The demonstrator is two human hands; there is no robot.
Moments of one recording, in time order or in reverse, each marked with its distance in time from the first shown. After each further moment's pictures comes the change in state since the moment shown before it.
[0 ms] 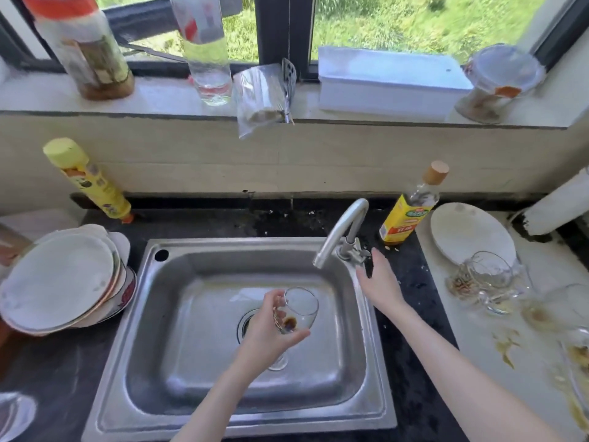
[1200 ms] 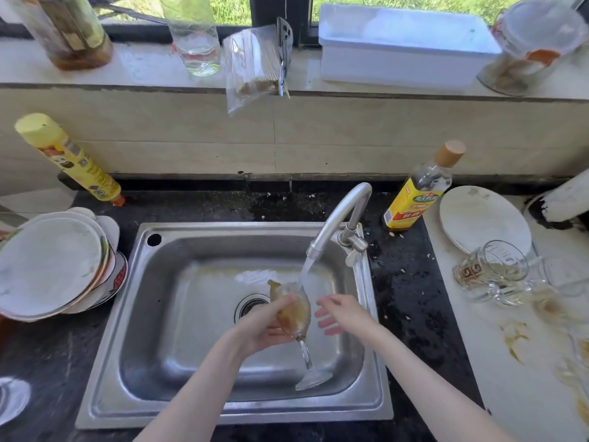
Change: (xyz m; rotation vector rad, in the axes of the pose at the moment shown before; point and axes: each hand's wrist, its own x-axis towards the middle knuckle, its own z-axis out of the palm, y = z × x) left_hand 0.032 -0.001 0.006 -0.605 -0.218 -0.742; right_hand -0.034 -0.002 0.051 0.368 -0.540 0.329
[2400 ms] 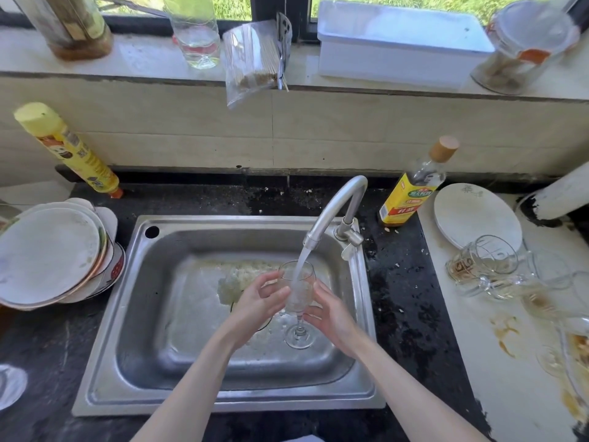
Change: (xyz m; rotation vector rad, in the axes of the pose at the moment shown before) left_hand -0.012 -0.006 -0.006 0.065 -0.044 0.421; right_hand -0.009 0.015 0.026 0.538 -0.156 -0.202
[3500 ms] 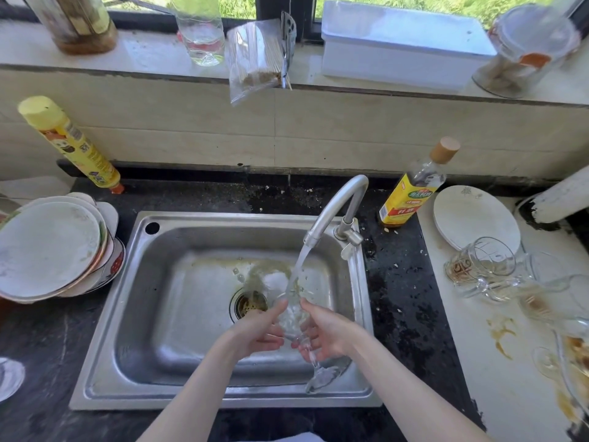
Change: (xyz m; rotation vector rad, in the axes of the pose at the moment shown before) left_hand 0.001 -0.025 0.000 0.147 0.054 -0.450; right_hand -0.004 -0.006 0.007 -0.158 0.044 0.620
